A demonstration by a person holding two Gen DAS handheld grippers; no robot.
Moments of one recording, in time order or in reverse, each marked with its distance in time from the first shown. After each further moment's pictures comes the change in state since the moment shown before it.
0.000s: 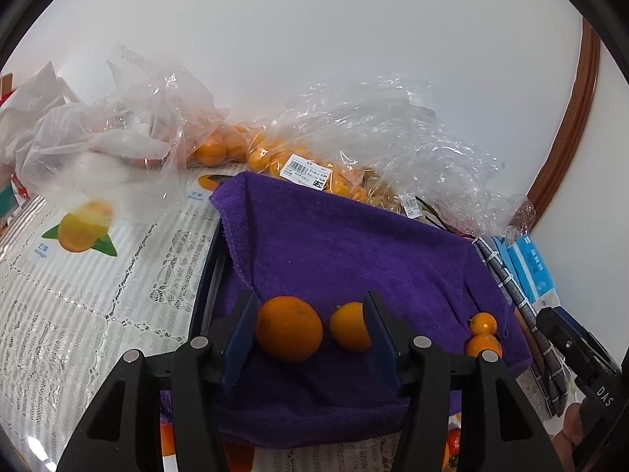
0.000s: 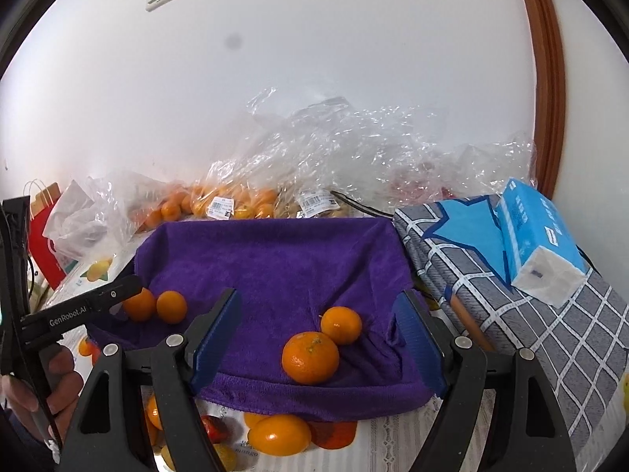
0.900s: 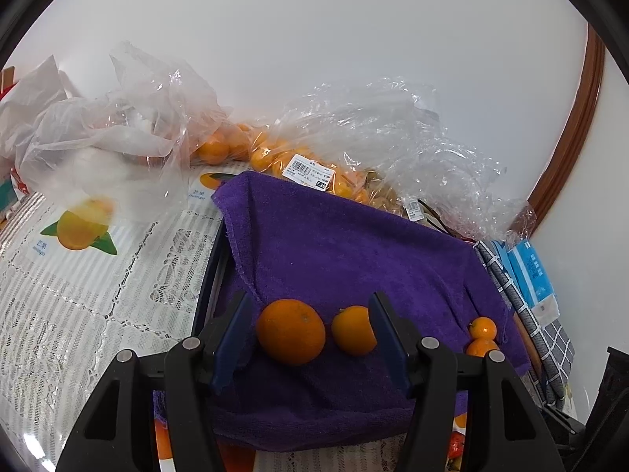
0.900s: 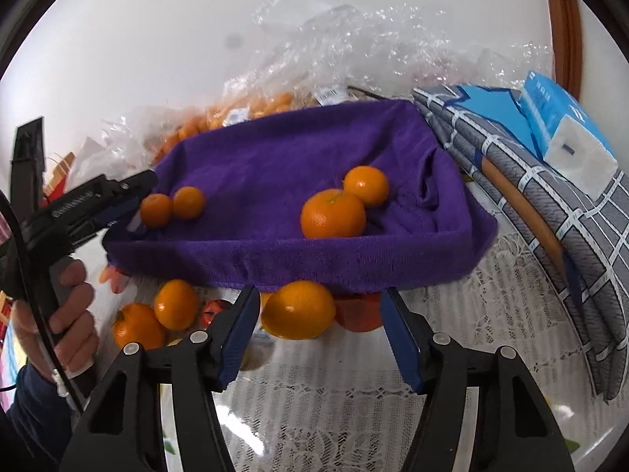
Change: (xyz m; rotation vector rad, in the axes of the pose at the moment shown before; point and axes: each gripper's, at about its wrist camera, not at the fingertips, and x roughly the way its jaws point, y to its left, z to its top) left arm 0.002 0.004 0.001 -0.024 0.007 0.000; right arm 0.011 -0.002 -0.065 0.061 0.291 0.121
